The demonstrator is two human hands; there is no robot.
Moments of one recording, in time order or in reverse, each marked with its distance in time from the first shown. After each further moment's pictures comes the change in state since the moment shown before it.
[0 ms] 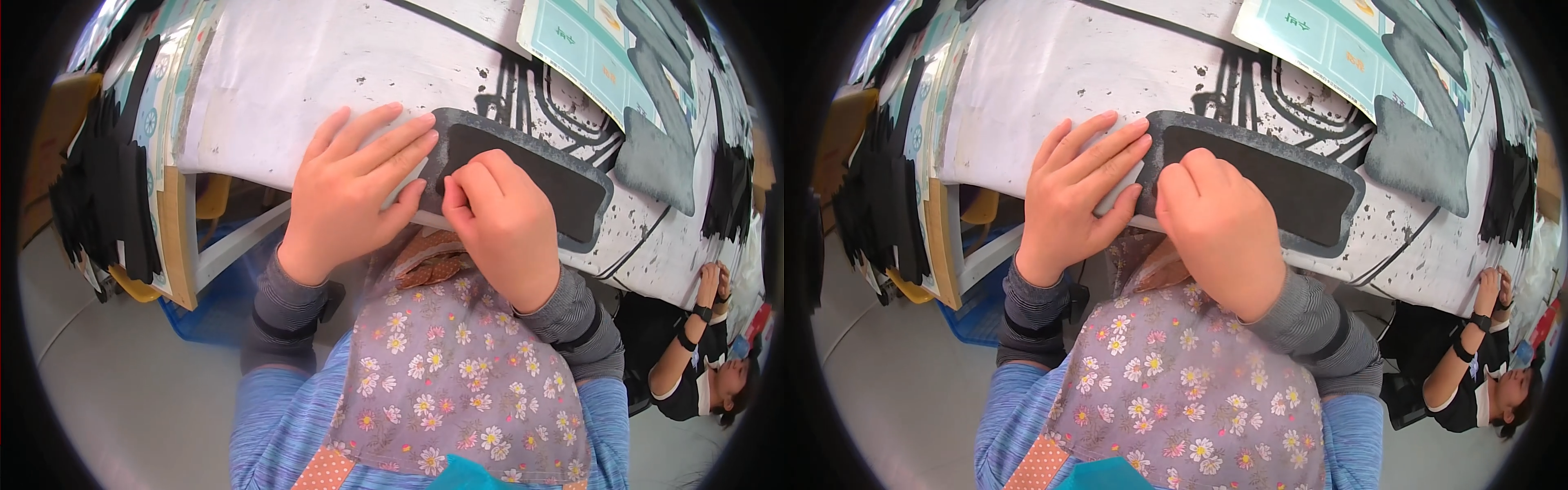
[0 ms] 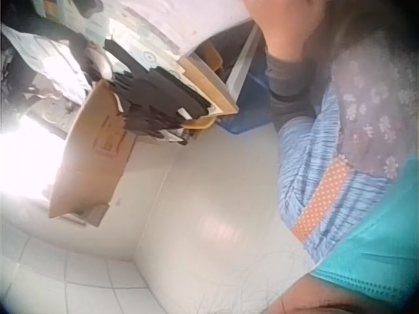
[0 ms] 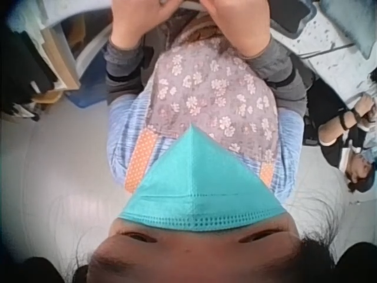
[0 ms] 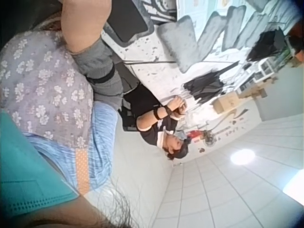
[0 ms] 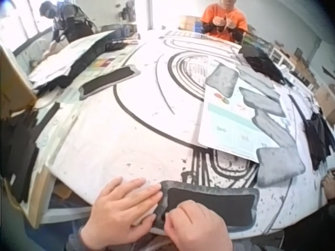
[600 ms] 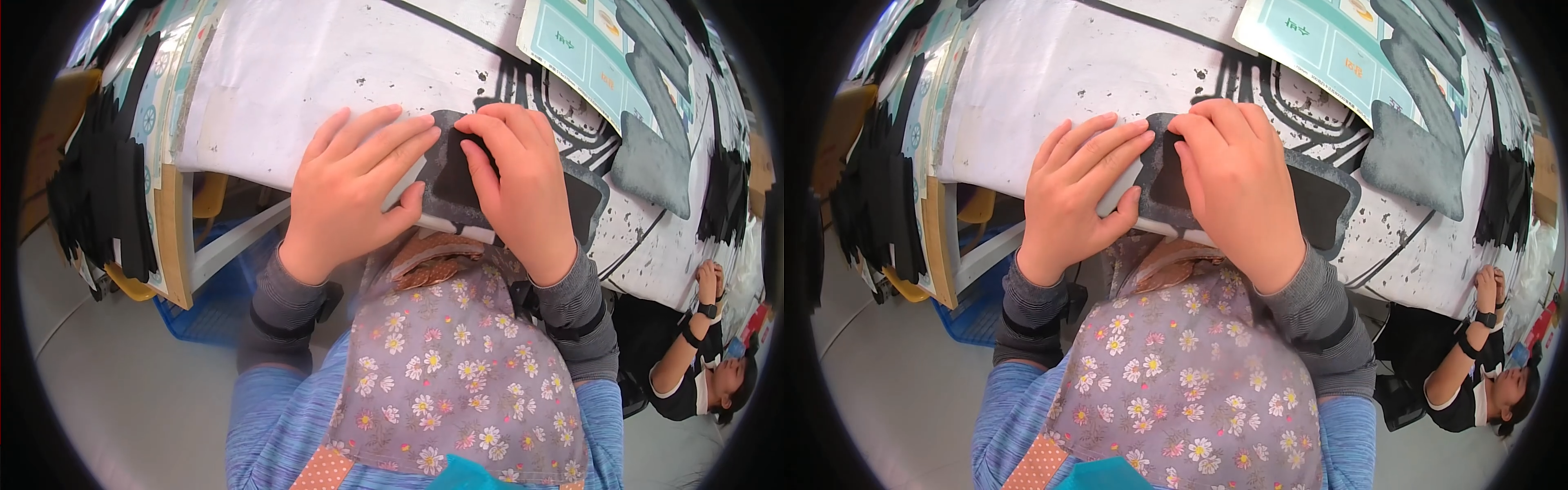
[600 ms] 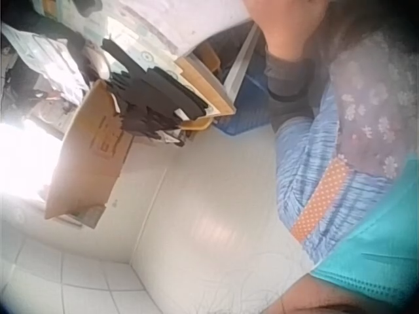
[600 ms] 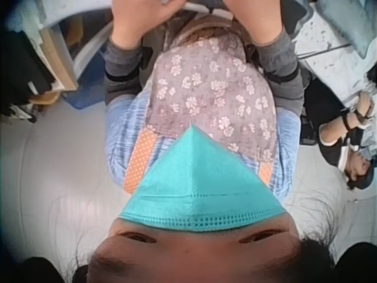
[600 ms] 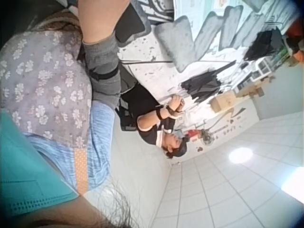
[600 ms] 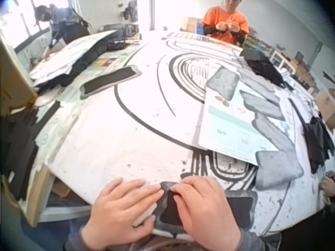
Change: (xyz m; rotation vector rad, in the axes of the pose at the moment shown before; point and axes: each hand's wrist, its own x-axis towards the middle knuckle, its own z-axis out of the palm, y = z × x) left_hand 0.003 0.003 0.003 0.002 0.026 -0.004; right_hand 0.025 0.029 -0.004 -0.005 0.104 -0.045
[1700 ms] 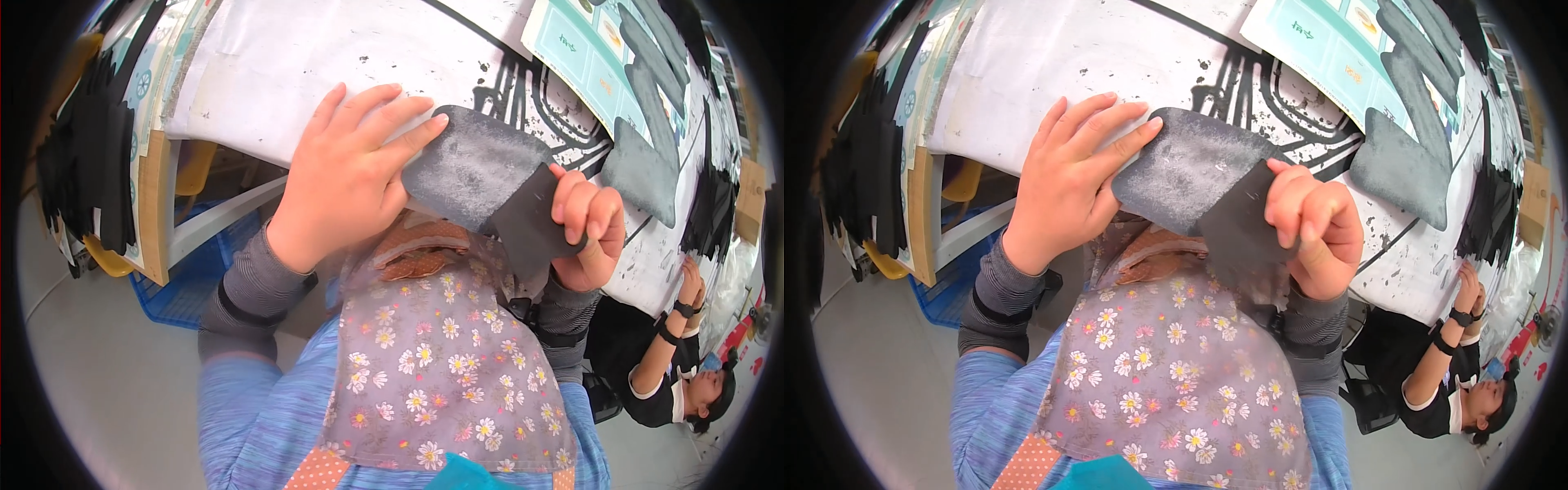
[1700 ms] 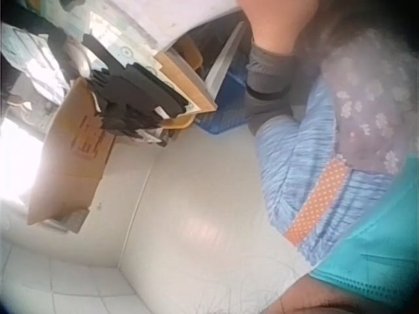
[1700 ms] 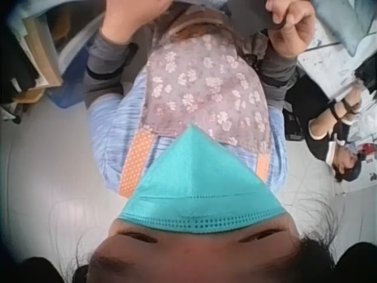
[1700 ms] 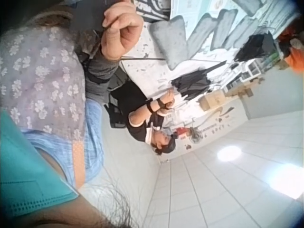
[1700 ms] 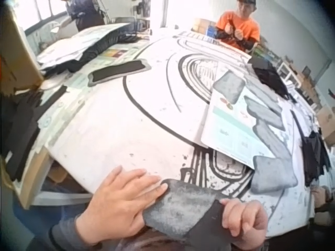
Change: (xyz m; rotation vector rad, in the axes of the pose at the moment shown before) left_hand -0.002 0.011 -0.002 0.031 -0.049 -0.055; right_hand -0.065 0.041 -0.048 1.261 0.031 0.136
